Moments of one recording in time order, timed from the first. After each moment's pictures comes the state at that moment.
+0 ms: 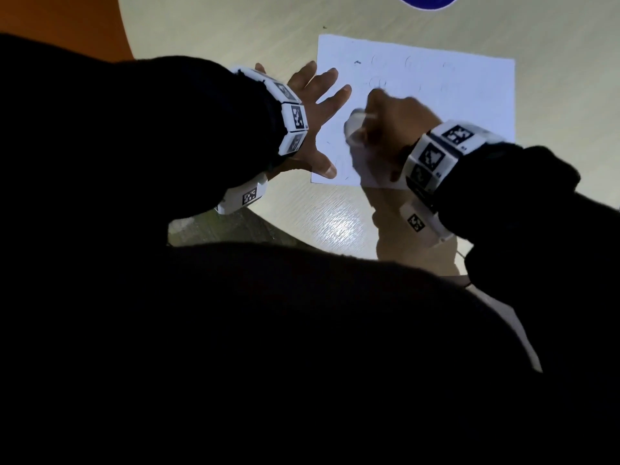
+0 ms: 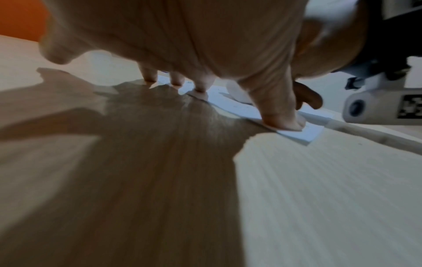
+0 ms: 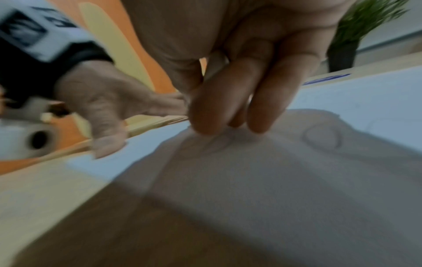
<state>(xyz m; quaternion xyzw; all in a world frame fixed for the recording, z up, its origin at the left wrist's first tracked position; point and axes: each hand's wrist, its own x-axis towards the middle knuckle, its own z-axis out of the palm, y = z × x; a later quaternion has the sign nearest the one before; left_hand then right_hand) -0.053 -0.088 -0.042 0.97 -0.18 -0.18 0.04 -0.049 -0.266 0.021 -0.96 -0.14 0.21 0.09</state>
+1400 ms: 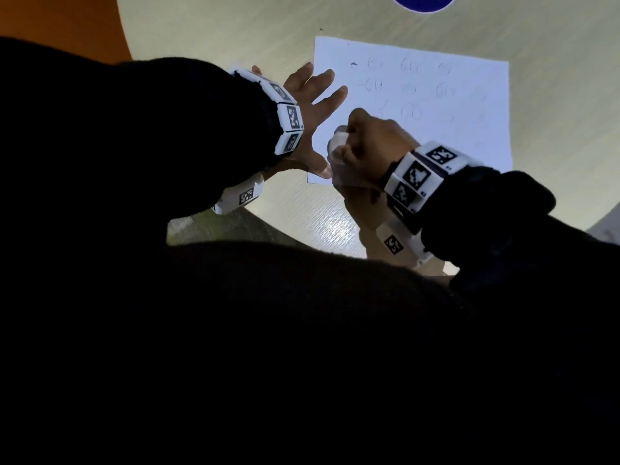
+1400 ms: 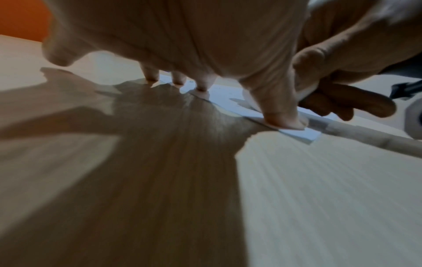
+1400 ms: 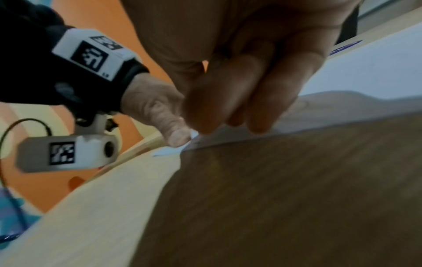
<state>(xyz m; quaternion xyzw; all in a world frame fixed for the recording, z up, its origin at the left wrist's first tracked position) -0.052 -0.090 -0.038 0.97 -0.17 -0.19 0.04 -0.061 -0.261 0.014 -0.95 -0.14 0.23 0.13</state>
